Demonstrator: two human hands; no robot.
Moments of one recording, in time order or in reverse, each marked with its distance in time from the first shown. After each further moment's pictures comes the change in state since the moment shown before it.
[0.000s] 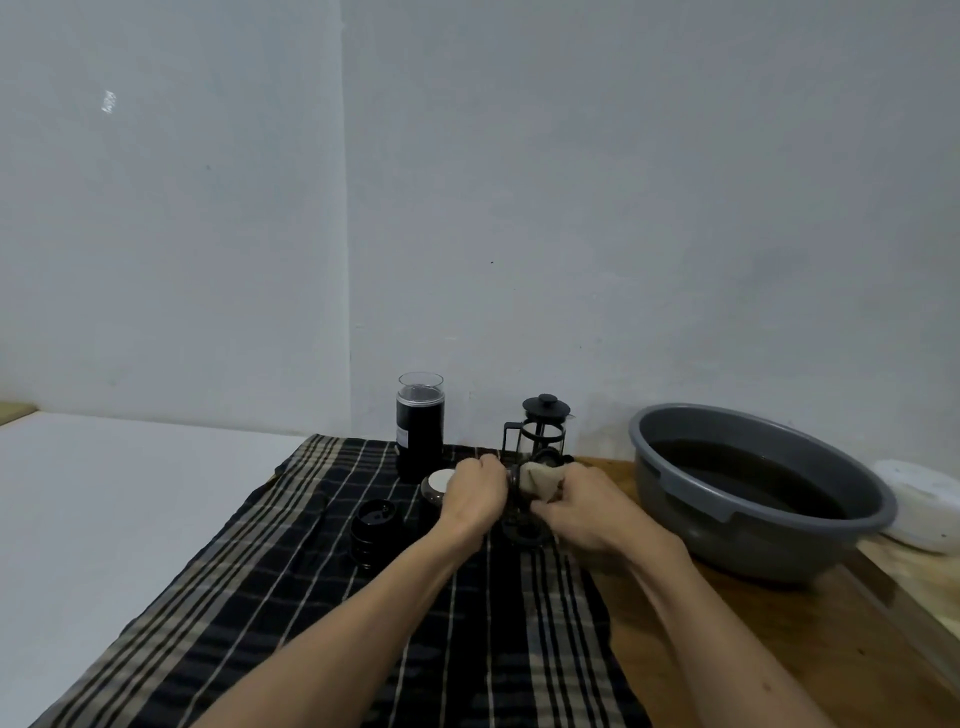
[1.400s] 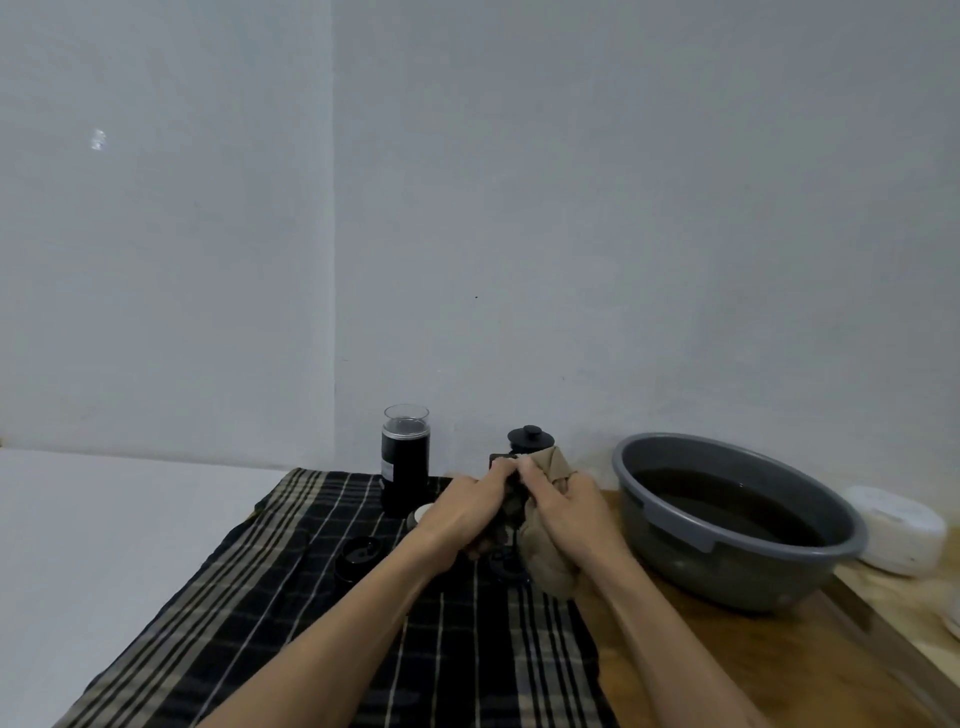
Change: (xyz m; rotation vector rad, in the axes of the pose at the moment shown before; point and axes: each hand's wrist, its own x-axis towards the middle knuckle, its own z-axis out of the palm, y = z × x) left_hand 0.000 0.018 -0.023 -0.157 -0.296 0.048; right_hand 0.000 -0.018 -0.001 0.567 0.350 0.036
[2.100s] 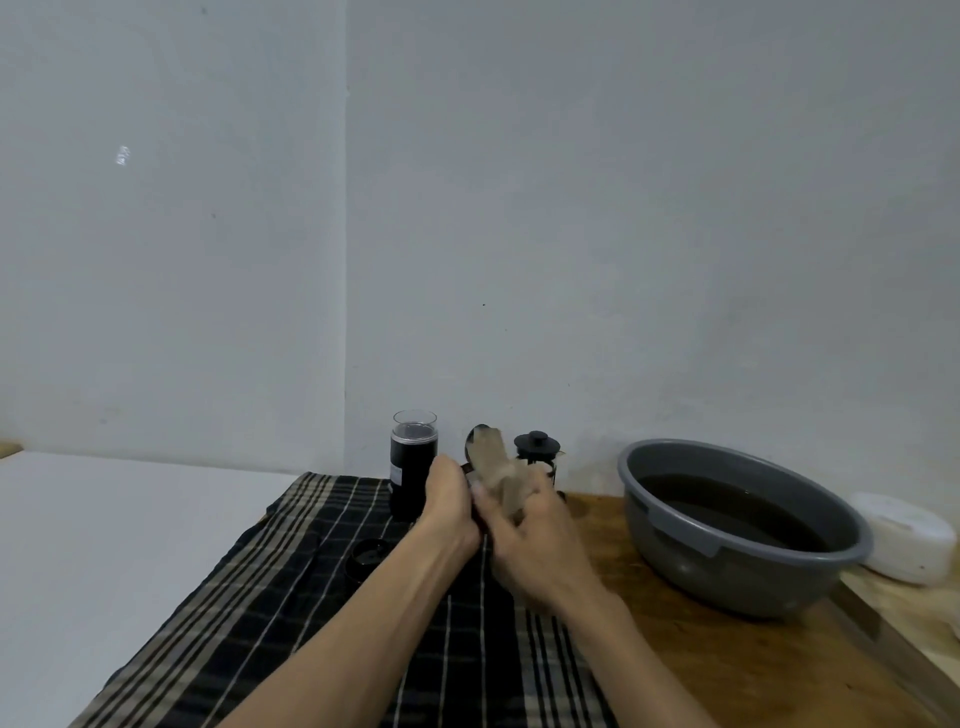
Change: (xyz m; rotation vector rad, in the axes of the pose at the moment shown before) left_hand -0.005 0.017 -0.005 -0.942 0.170 -0.199; right_hand -0.031 -0.012 0.027 -0.075 -0.032 -0.344
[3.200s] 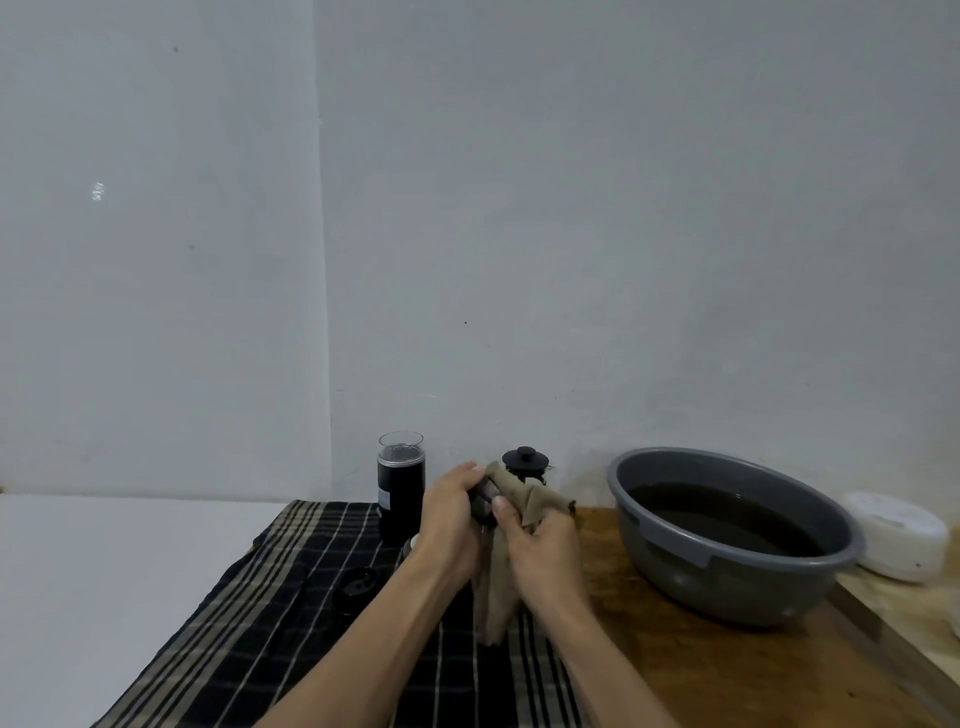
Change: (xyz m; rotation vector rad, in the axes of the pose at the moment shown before) left_hand 0.004 -0.011 0.012 0.169 -0.087 0.188; right_hand 0.011 0.026 0.011 0.280 0.202 0.322
